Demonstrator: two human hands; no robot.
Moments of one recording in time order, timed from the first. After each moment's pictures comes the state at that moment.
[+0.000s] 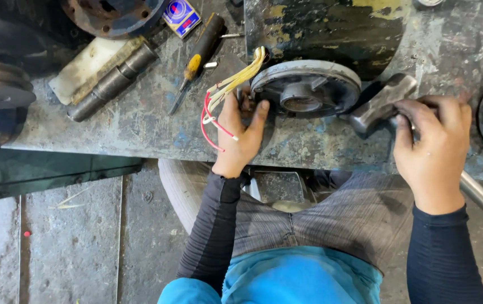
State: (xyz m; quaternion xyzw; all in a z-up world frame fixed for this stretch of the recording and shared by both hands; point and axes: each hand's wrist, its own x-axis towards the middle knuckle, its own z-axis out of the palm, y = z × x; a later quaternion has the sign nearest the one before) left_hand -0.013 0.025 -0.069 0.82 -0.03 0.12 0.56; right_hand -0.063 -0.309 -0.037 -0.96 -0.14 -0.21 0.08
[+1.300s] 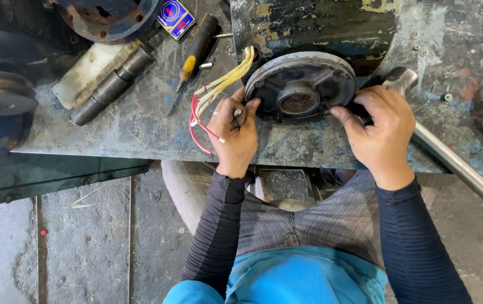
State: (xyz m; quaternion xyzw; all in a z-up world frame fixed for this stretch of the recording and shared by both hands) left_hand -0.014 0.009 -0.076 0.79 -0.01 0.24 0.56; right_hand -0.028 -0.251 -0.061 -0.91 -0.17 -0.24 0.28
